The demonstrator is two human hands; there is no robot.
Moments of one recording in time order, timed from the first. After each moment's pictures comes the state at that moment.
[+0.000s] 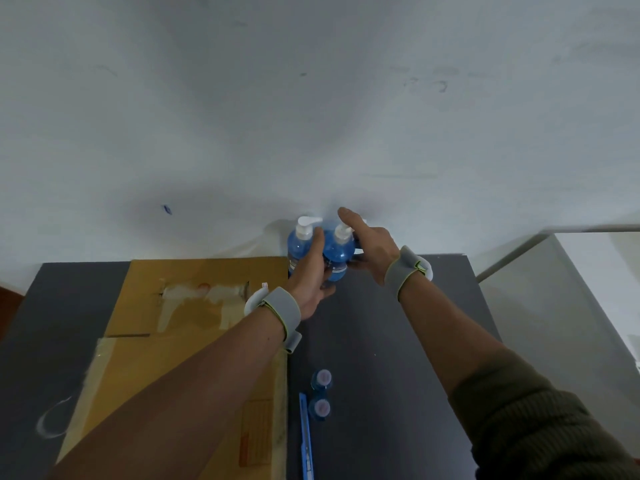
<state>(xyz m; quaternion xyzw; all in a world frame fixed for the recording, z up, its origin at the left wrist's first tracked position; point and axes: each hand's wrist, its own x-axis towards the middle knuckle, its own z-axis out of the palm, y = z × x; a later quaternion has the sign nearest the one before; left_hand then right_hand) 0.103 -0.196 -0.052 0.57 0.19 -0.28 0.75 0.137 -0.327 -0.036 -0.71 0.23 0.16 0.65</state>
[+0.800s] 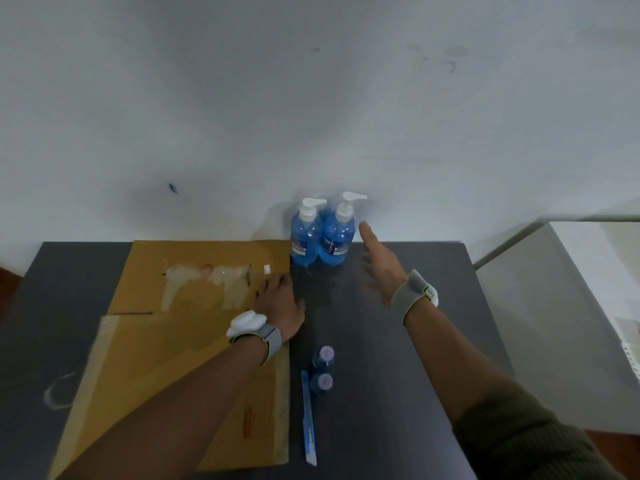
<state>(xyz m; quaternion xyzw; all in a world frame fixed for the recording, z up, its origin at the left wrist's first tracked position) 0.043 -0.129 -0.128 0.97 -0.01 -0.16 0.17 0.078 -0.326 -0.061 -0.68 0.31 0.18 0.64</state>
